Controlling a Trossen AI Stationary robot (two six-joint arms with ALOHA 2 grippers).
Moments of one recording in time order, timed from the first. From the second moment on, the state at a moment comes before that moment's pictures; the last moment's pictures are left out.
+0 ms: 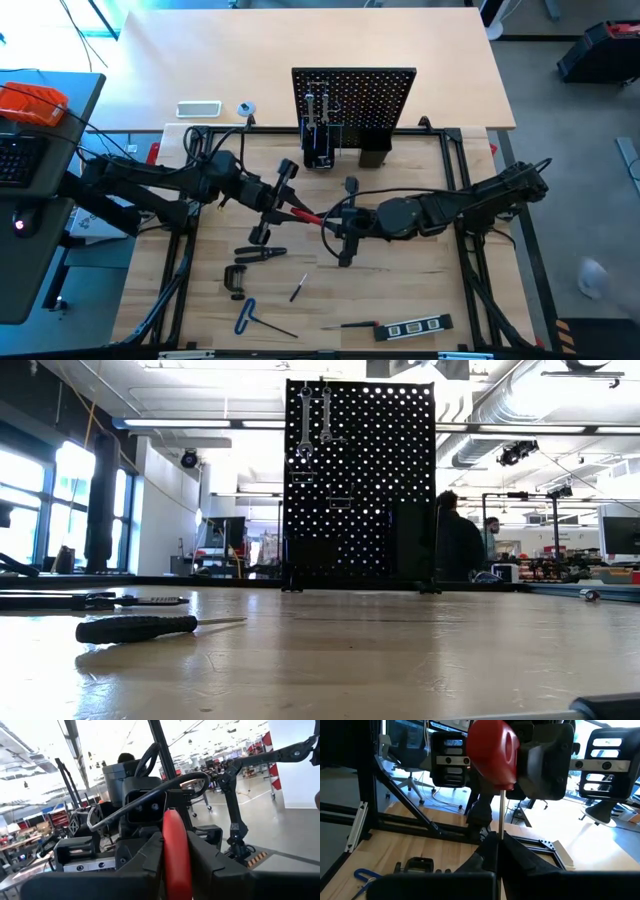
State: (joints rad) left arm -0.09 1.26 1.05 0.43 0.36 0.27; right arm 0.34 1.58 1.49 -0.09 0.47 -0.20
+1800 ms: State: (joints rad) left arm 0.24 1.01 1.05 0.07 0.17 0.49; right arm 0.86 1.64 1.49 -1.54 0.99 1.44
